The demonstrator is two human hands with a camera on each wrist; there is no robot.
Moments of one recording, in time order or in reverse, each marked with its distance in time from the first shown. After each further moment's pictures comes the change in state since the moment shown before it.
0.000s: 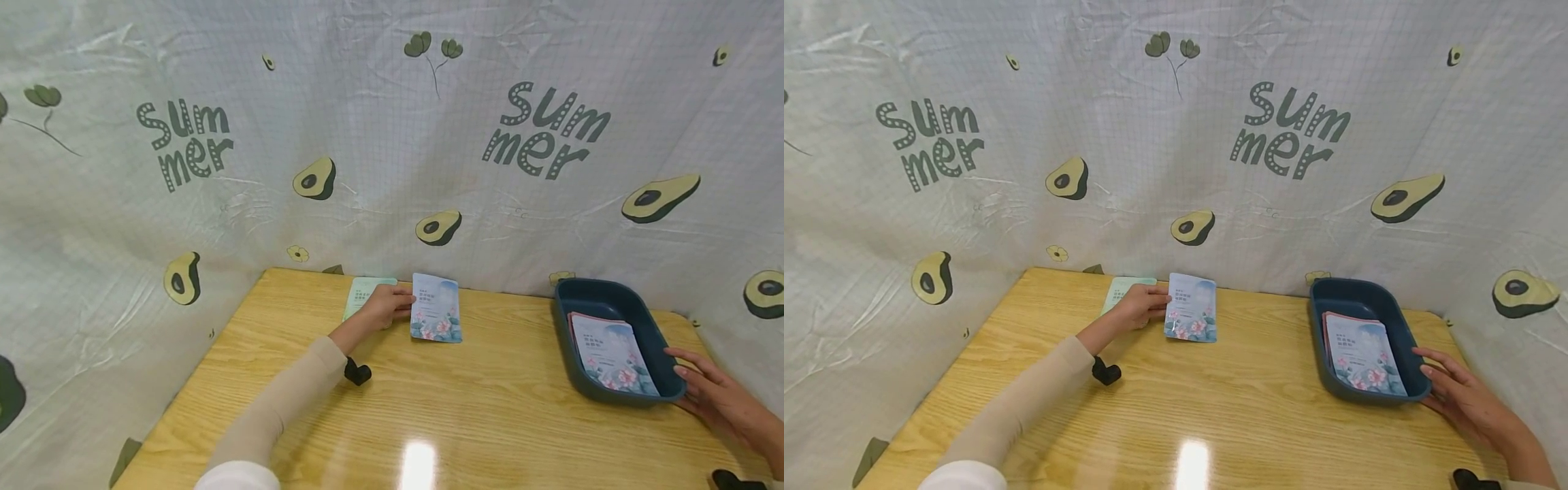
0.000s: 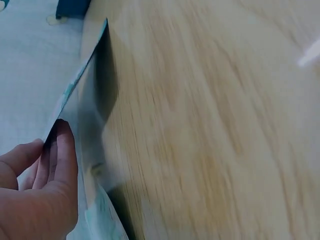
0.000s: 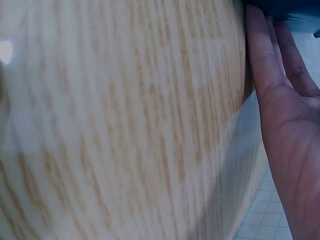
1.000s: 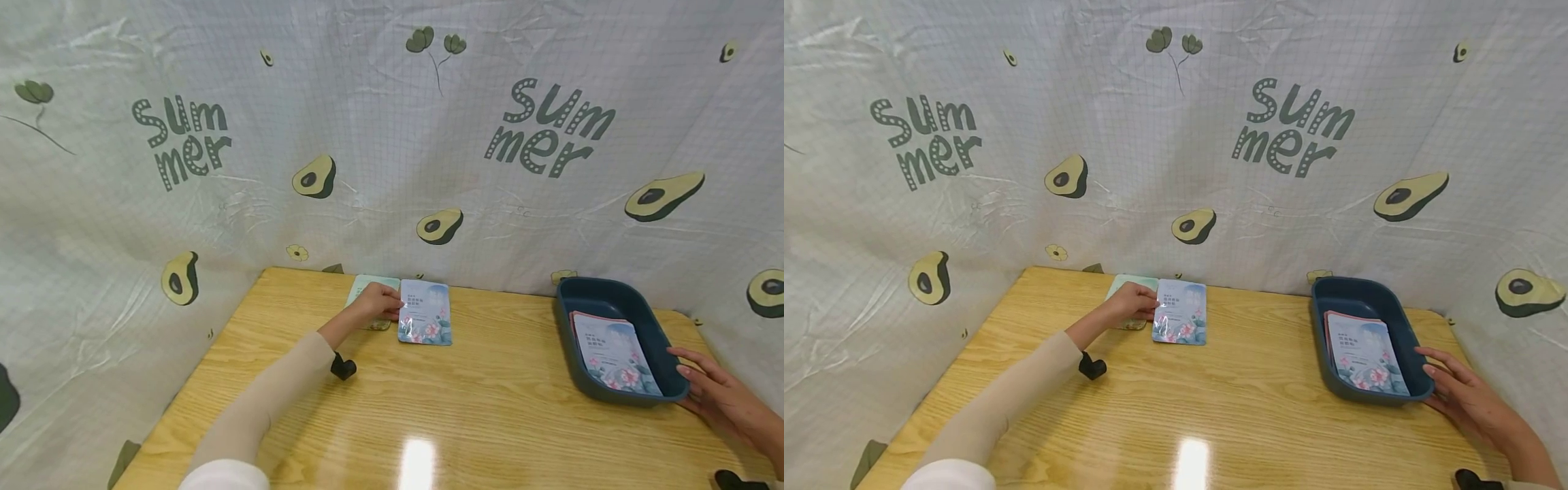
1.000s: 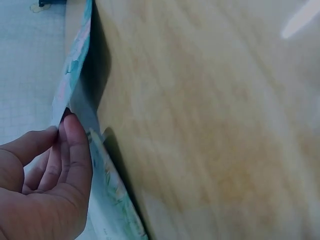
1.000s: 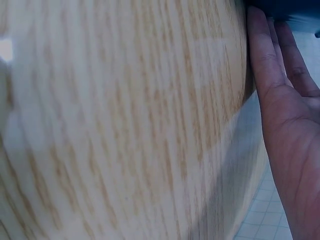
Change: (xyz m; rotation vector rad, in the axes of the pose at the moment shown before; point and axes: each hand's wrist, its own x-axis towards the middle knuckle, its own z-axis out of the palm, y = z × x) left_hand -0.006 0.004 -0.030 0.262 -0.048 -0.002; right_hand -0.001 0.001 0.003 0.034 0.028 0.009
